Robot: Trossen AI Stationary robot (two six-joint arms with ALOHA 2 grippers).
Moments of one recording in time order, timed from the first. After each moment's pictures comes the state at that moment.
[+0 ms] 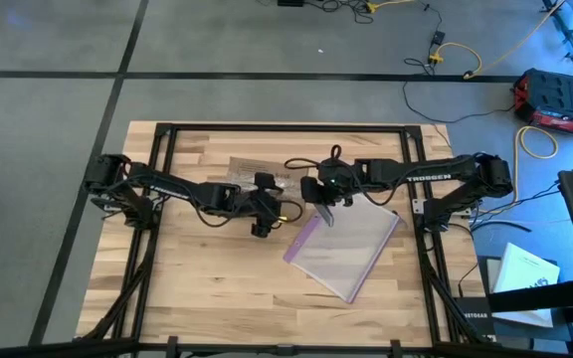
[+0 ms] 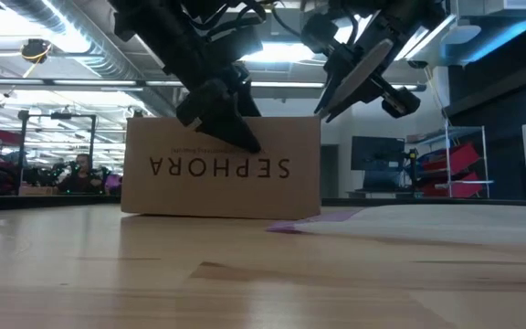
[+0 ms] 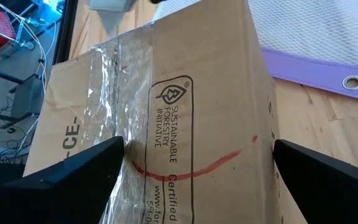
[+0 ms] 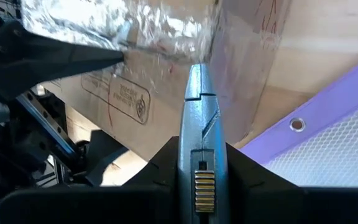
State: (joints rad) left arm -0.06 1.63 0.99 -0.12 -0.40 0.37; right arm -0.11 1.46 1.02 -0.42 -0.09 1.41
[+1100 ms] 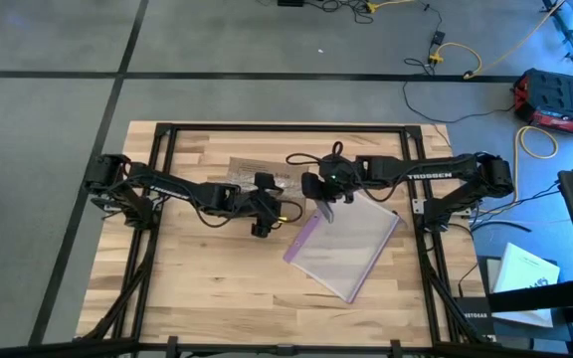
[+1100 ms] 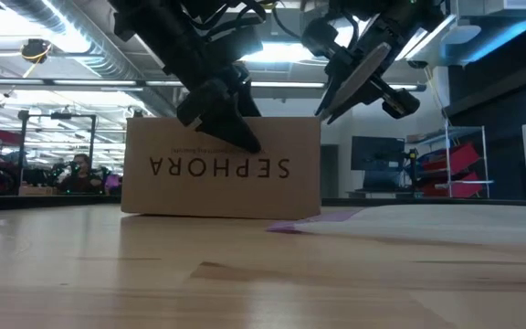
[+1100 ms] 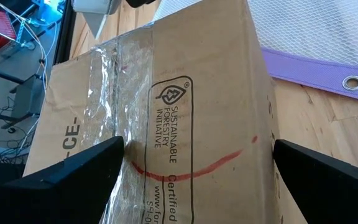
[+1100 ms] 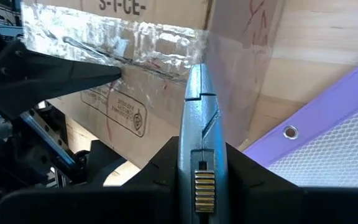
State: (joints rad) left arm -0.06 1.63 0.99 -0.12 -0.40 0.37; right arm -0.14 1.46 1.02 -0.44 -0.10 1.40
